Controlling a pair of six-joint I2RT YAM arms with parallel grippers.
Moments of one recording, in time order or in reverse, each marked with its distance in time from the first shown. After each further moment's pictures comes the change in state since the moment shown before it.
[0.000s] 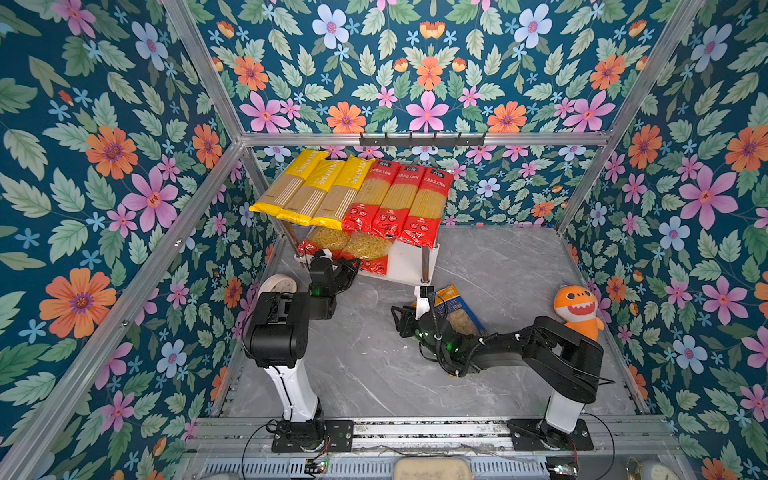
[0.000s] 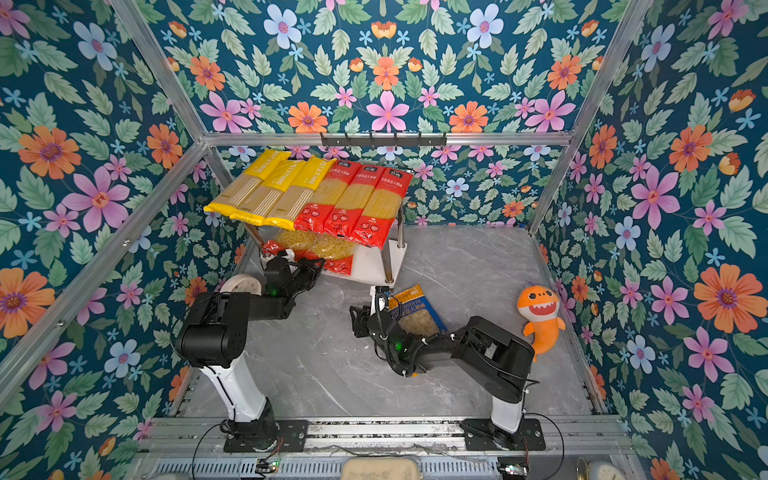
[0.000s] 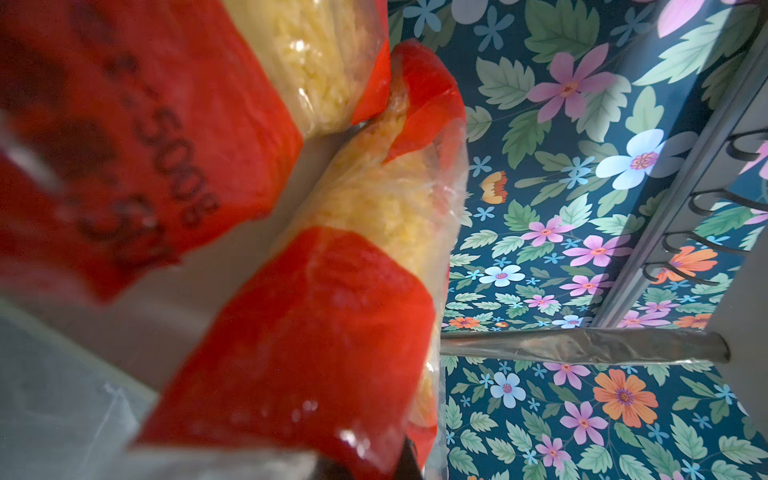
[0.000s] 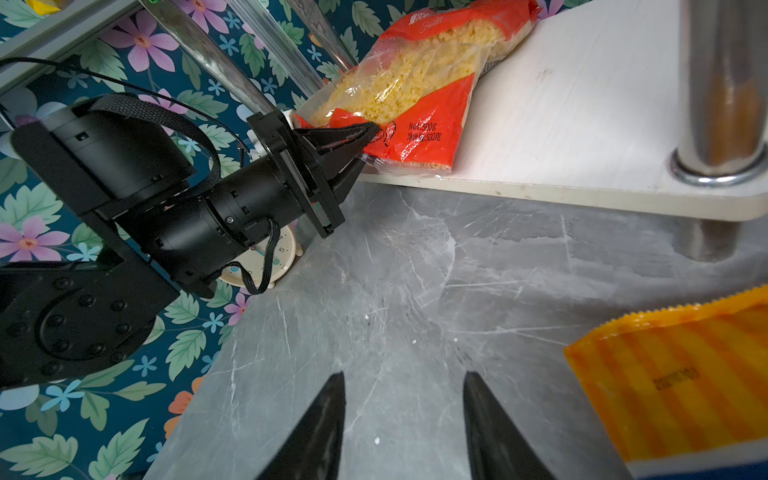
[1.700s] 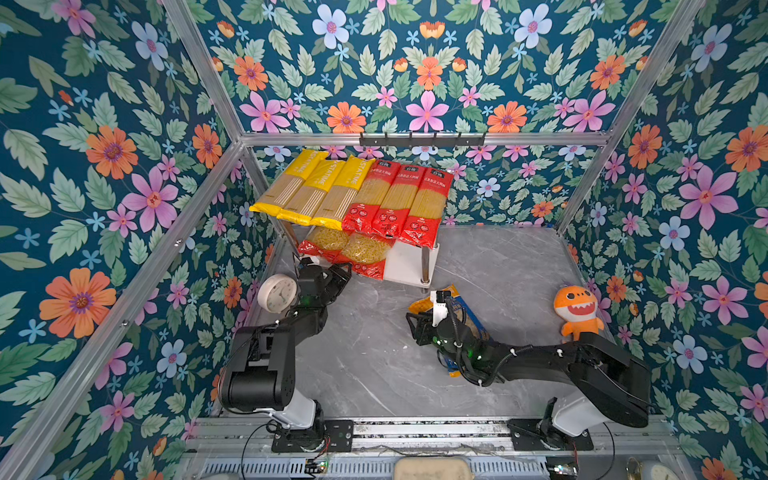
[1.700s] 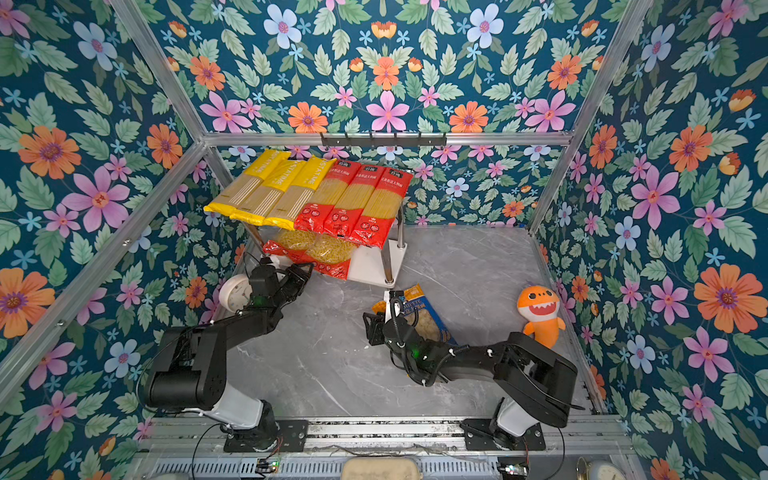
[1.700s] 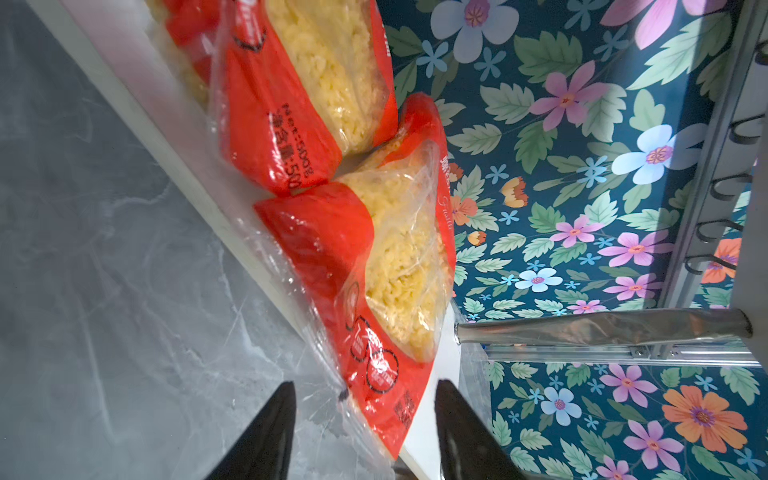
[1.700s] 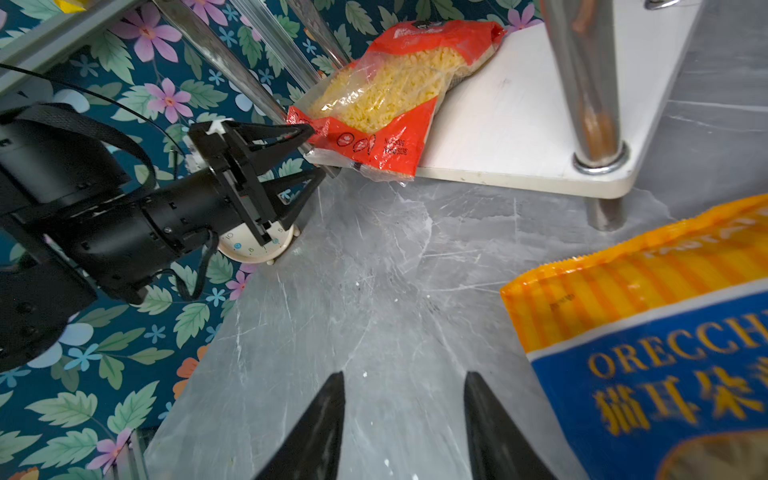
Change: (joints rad) left arm 0.033 -0.344 -0.181 -0.256 -0.124 0.146; right arm 0.009 -0.294 -0.167 -0.195 0.002 0.000
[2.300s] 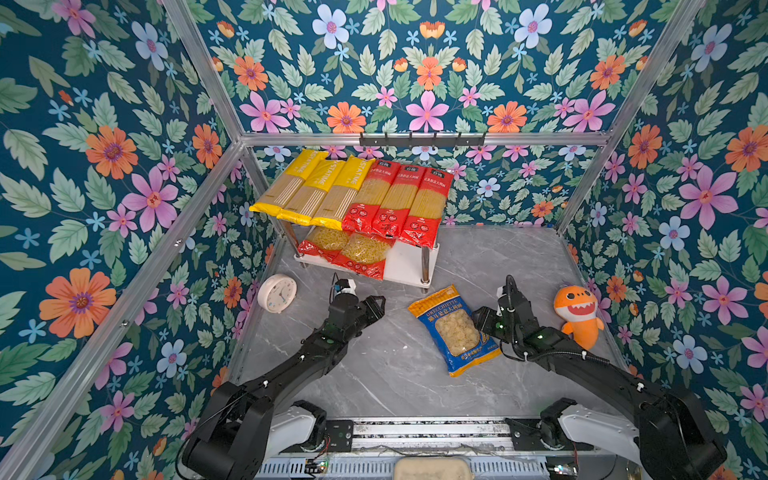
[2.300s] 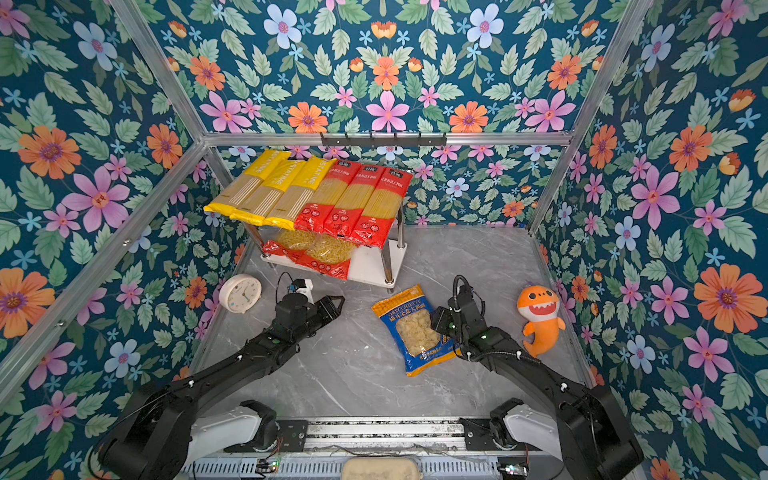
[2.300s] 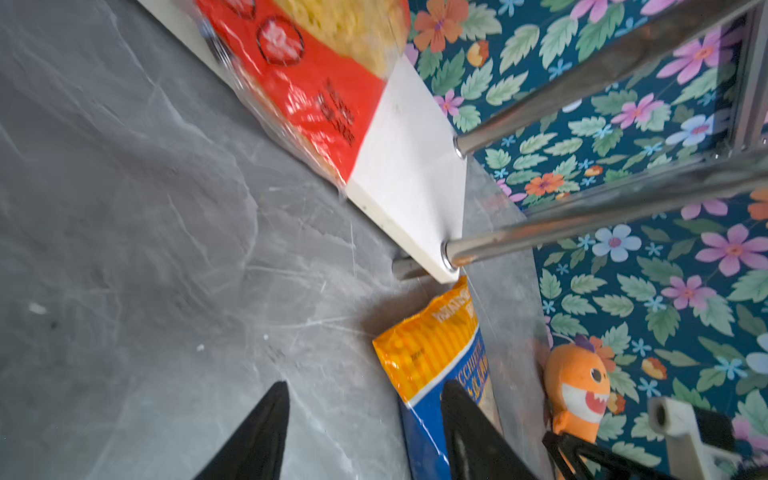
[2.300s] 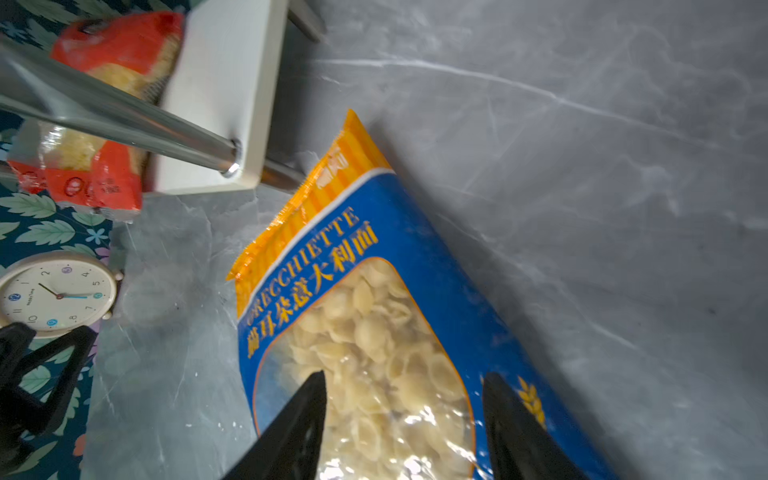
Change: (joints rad) left arm -0.454 -0.360 -0.194 -0.284 -0.221 0.116; right arm -0.578 -0.375 -0.092 -0.703 -0.389 0.040
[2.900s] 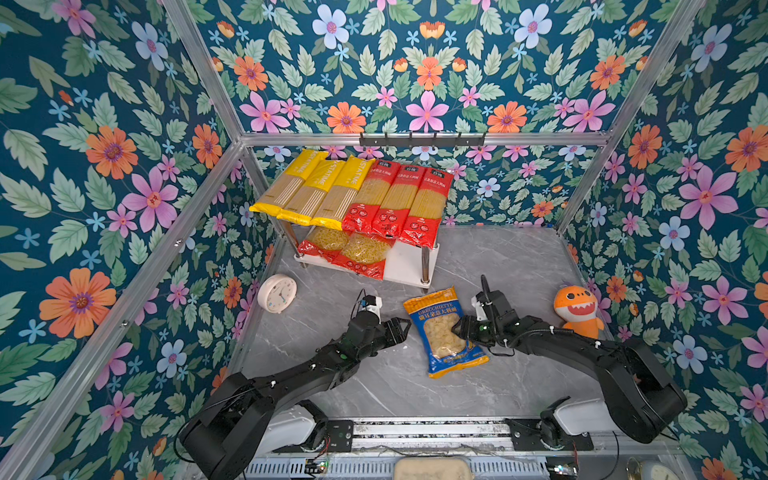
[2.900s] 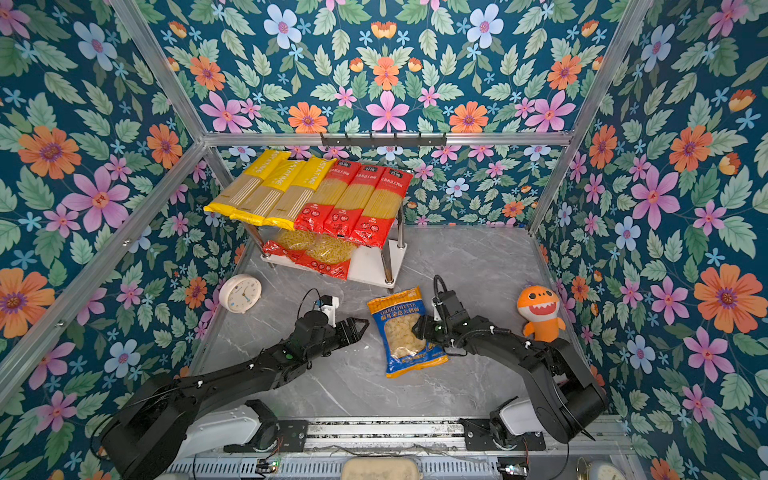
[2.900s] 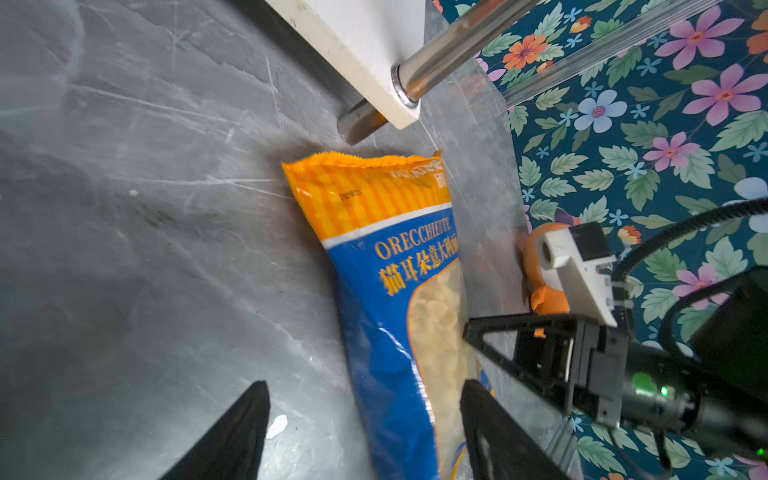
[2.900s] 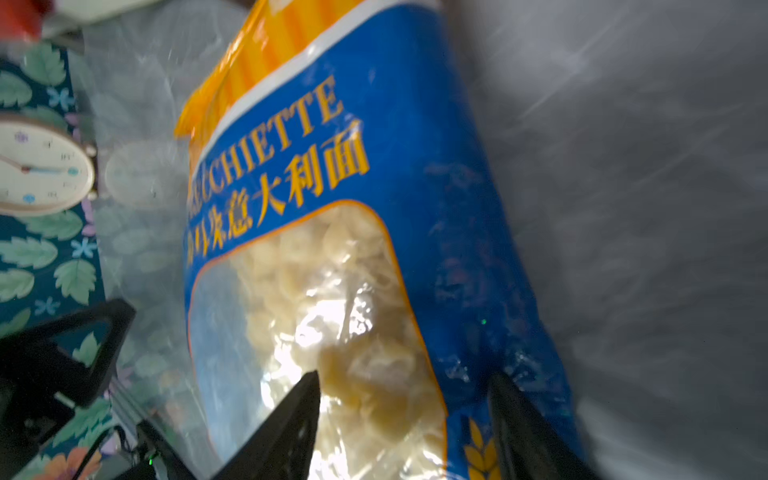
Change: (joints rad) left arm -0.199 0.021 -0.071 0.064 0.041 -0.025; right arm 0.129 0.275 0.078 0.027 -0.217 -0.004
